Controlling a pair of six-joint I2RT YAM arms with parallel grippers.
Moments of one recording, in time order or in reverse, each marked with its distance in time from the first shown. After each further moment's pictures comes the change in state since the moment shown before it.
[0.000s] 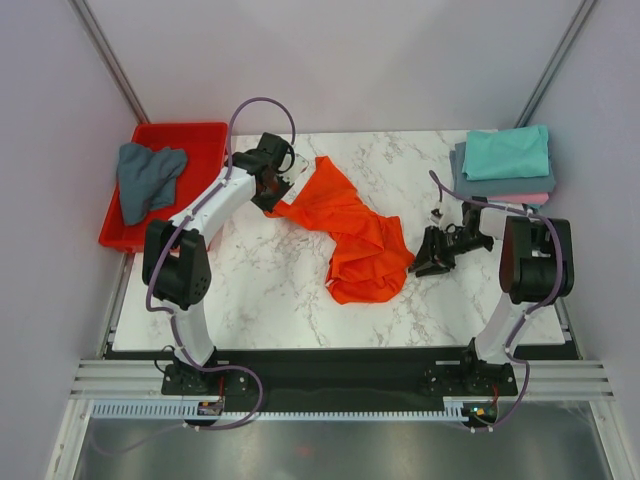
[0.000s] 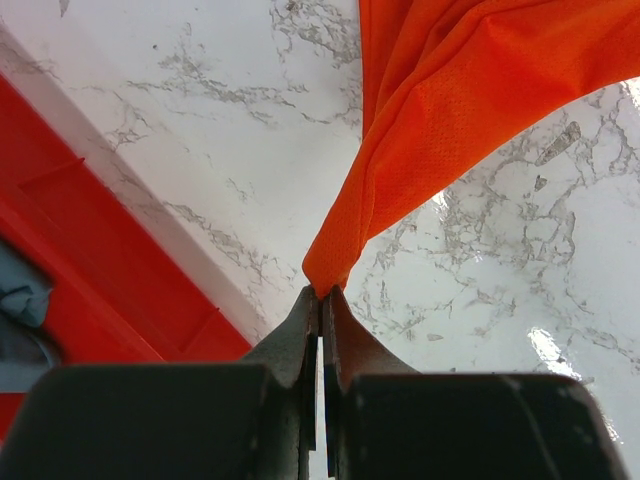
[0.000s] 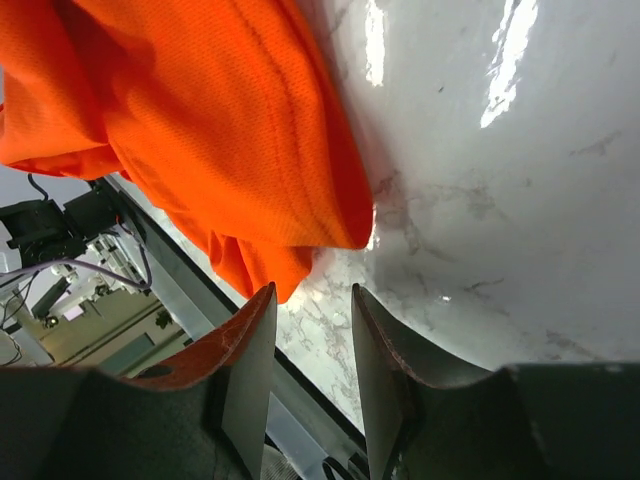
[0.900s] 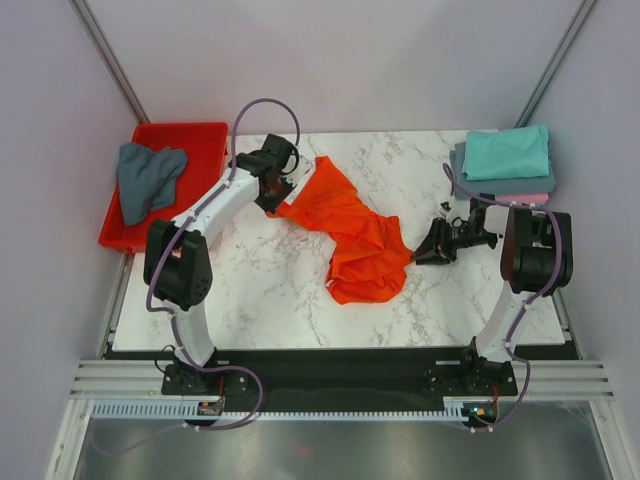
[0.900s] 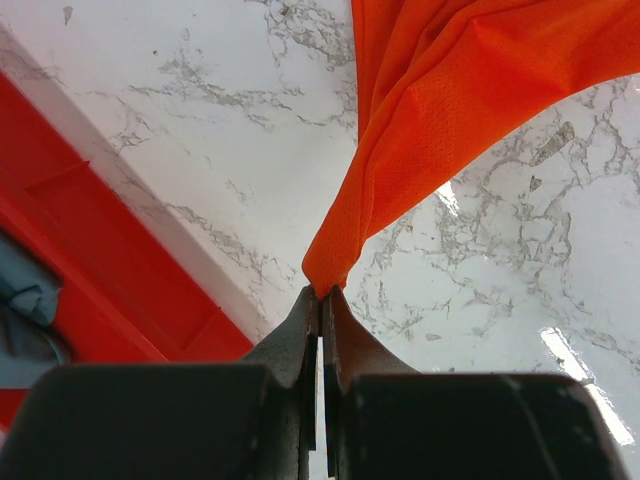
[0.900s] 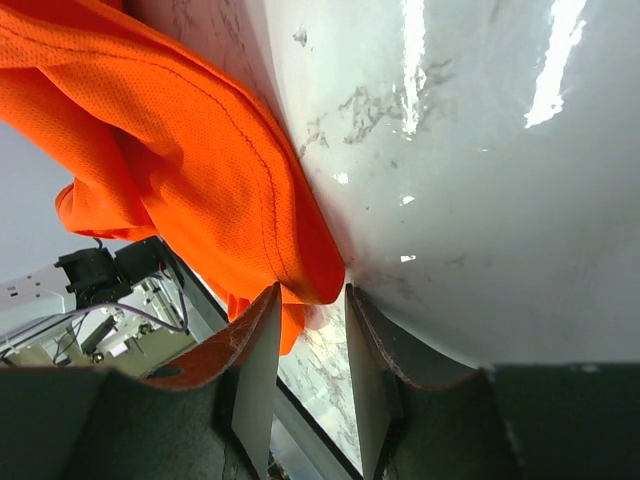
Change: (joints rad) left arm -0.021 0.000 0.000 0.000 -0.027 0.001; right arm -0.054 0.102 0.044 0.140 -0.067 0.097
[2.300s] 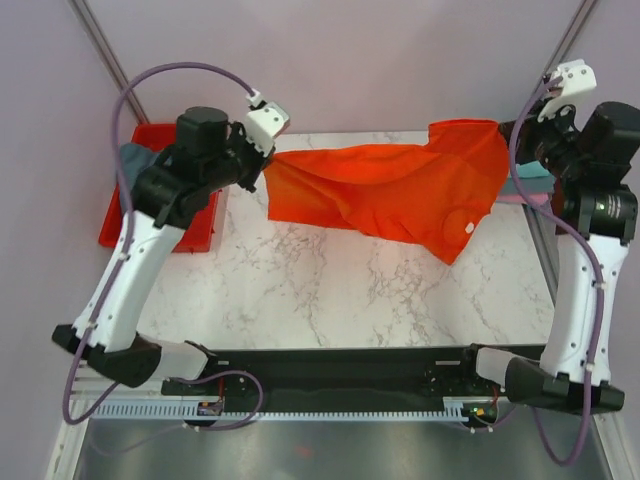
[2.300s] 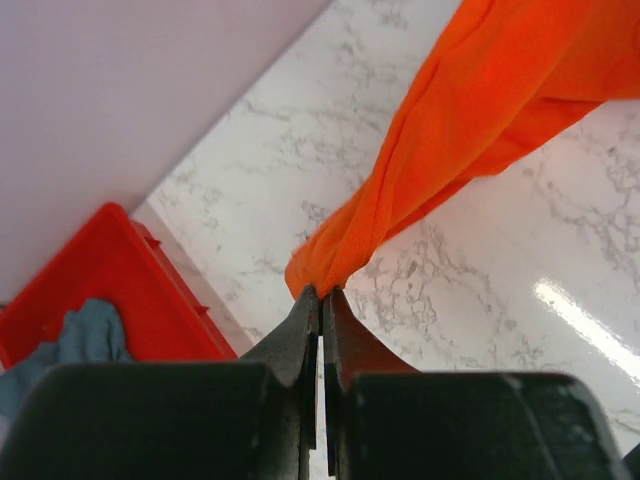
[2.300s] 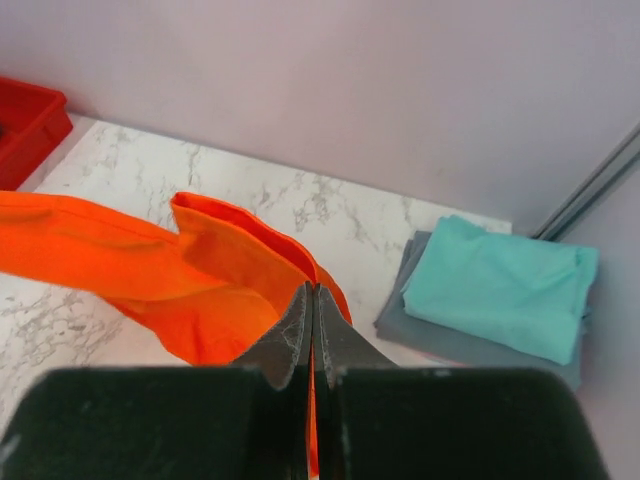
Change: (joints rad) left arm -0.079 -0.484 0.168 -0.021 0.227 0.012; right arm -0.049 -0.704 0.652 -0.048 0.388 -0.174
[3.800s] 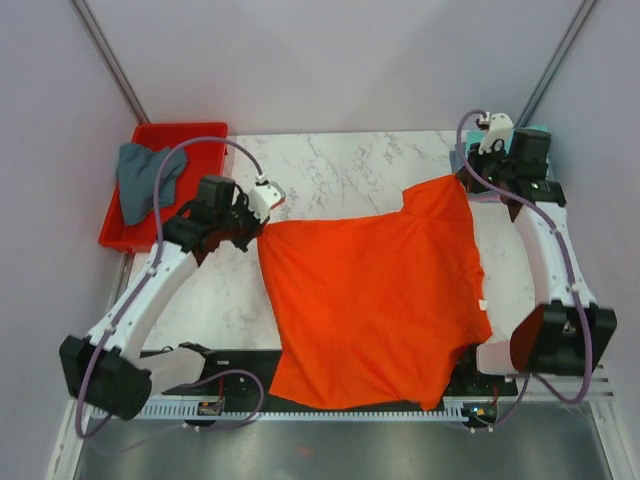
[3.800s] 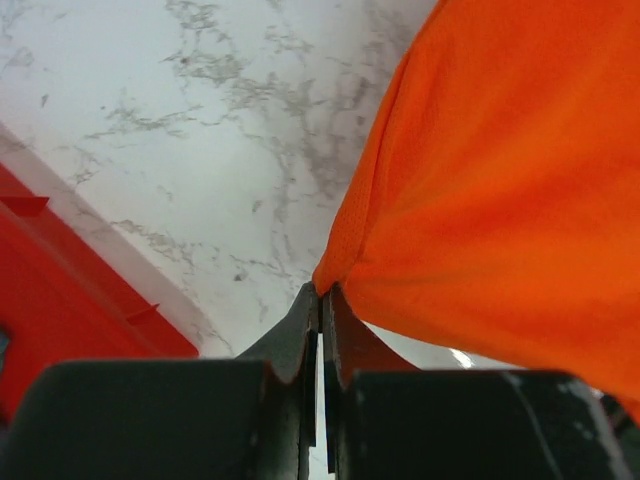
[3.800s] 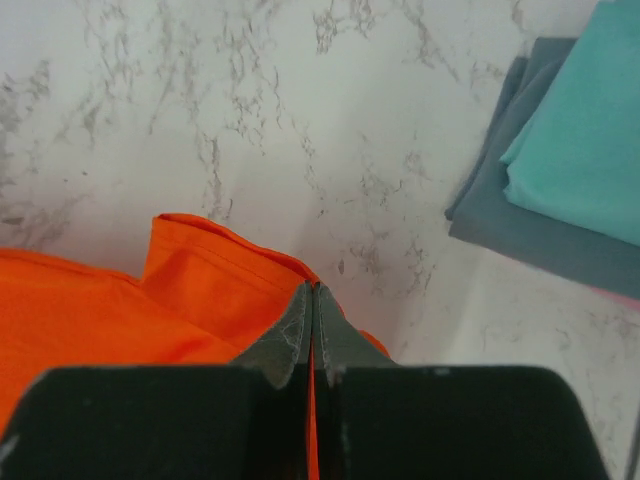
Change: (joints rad) left arm 0.135 -0.270 -0.721 0.166 0.194 0.127; right arm 0.088 0.081 -0.399 0.157 0.081 -0.028
